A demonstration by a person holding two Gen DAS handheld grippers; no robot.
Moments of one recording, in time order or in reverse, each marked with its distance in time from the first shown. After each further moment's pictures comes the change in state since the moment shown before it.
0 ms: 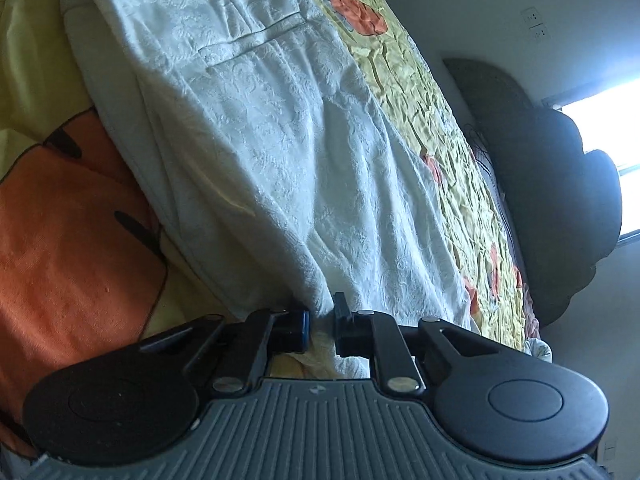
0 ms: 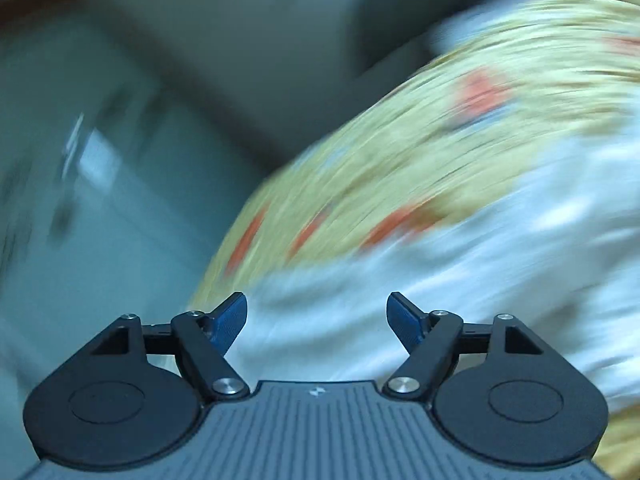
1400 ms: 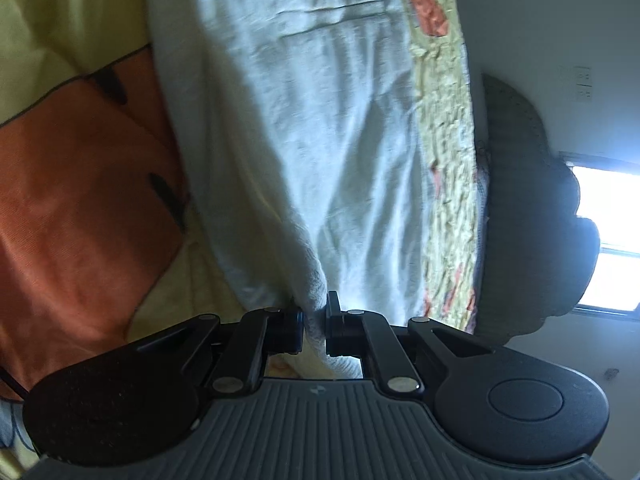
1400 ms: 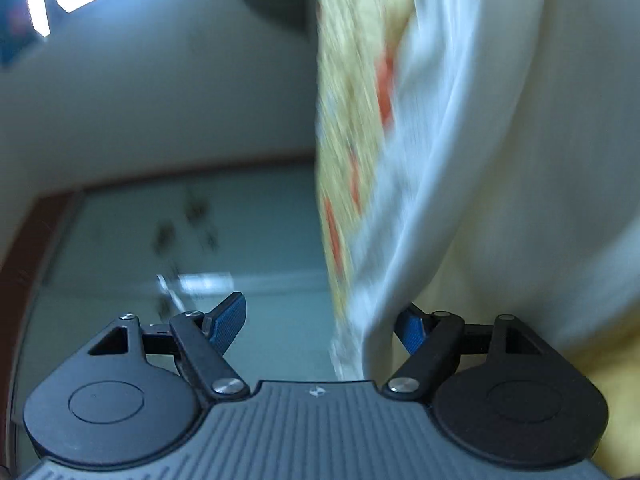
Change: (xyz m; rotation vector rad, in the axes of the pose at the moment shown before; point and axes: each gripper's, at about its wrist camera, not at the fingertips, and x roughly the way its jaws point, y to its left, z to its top) left arm 0.007 0.024 0.026 -0.340 0.173 -0.084; right arm 0.071 -0.026 -0.085 0.636 0.093 0.417
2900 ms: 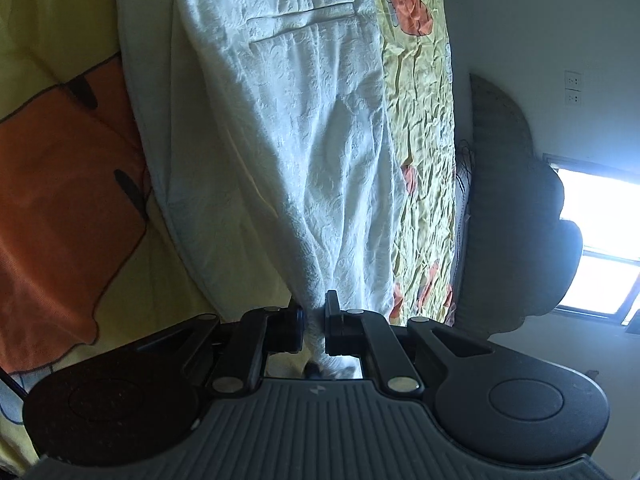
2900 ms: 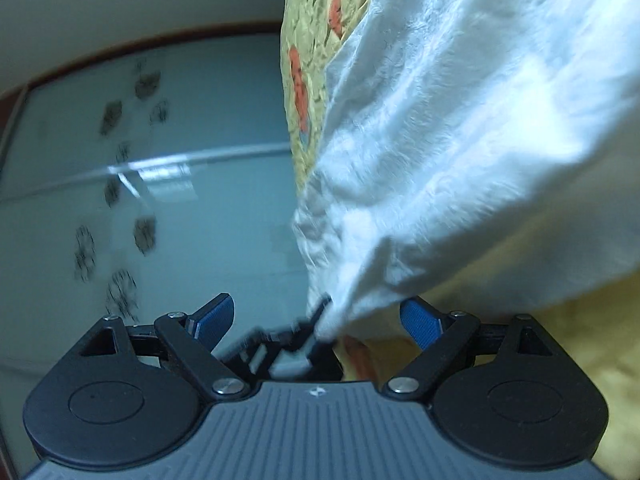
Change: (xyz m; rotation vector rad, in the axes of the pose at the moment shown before) left arm -0.011 -0.017 0.000 -0.024 0.023 -0.064; right arm 0.099 -0.005 -0.085 0.040 0.454 -0.123
